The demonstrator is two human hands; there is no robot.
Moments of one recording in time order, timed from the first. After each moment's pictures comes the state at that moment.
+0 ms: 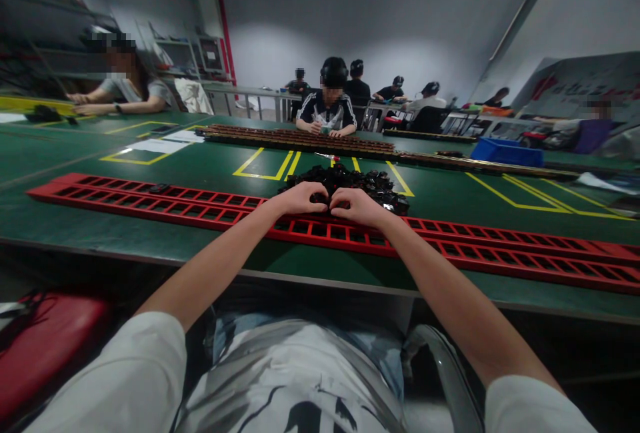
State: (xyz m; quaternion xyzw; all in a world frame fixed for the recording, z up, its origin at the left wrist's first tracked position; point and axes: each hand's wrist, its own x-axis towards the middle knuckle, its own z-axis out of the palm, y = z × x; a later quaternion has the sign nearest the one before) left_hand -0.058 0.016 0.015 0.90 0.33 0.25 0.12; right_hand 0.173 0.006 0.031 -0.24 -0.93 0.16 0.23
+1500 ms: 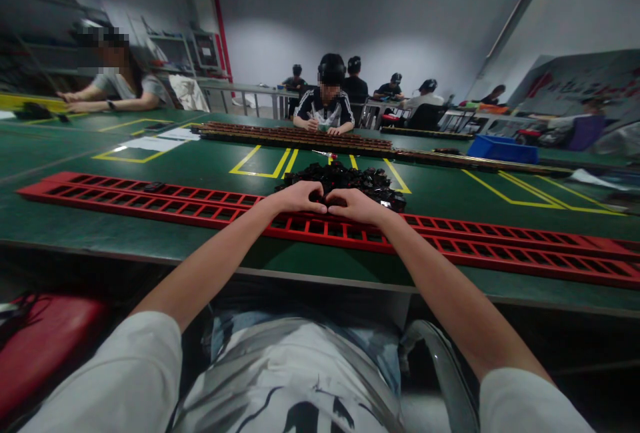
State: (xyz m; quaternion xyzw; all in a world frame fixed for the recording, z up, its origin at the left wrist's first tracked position) left_hand -0.059 0.022 0.010 0.88 0.36 0.24 0.17; right_hand 0.172 0.001 0.035 -0.33 -0.91 0.18 0.17
